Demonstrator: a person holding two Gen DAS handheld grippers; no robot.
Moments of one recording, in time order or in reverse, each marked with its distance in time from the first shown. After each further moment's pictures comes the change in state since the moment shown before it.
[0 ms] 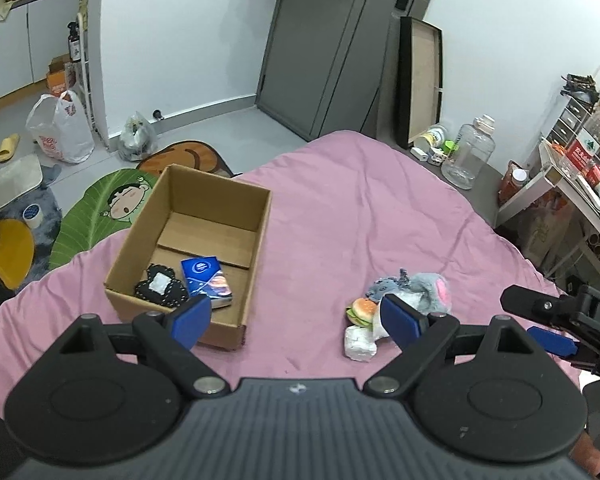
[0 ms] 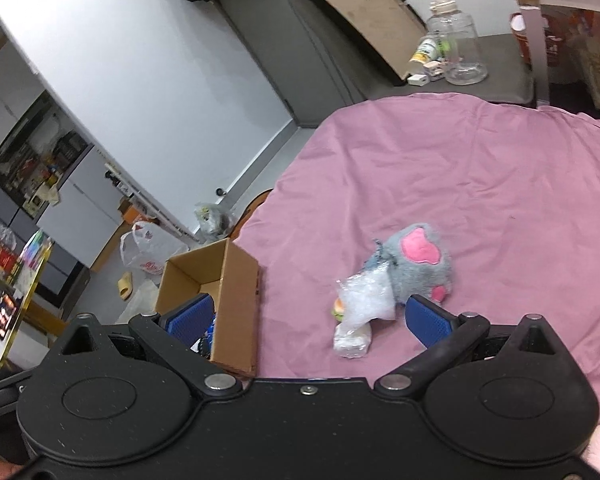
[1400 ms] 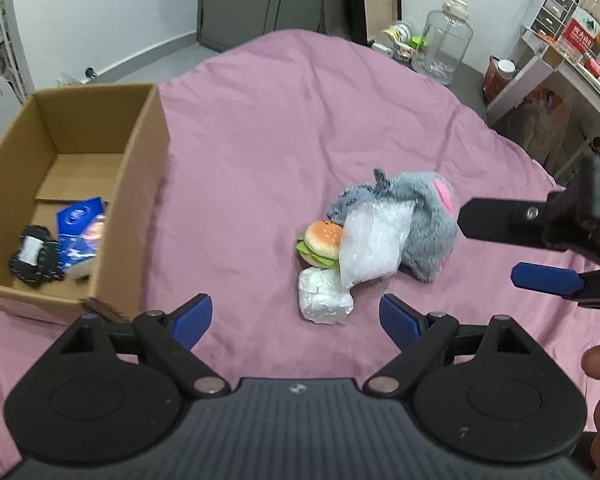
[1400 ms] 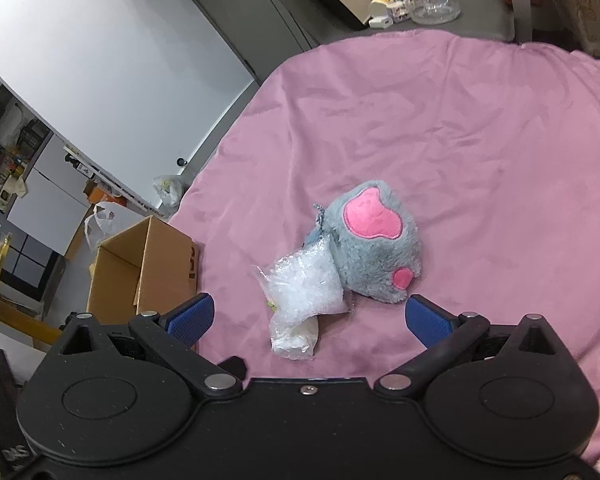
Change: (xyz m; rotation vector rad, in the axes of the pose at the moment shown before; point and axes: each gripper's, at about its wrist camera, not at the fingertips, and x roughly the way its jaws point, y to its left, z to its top) left arm 0.144 -0.056 -0.052 0.150 0.204 -0.060; right arm 0.085 -0.053 -0.002 0.060 0.143 -0.034
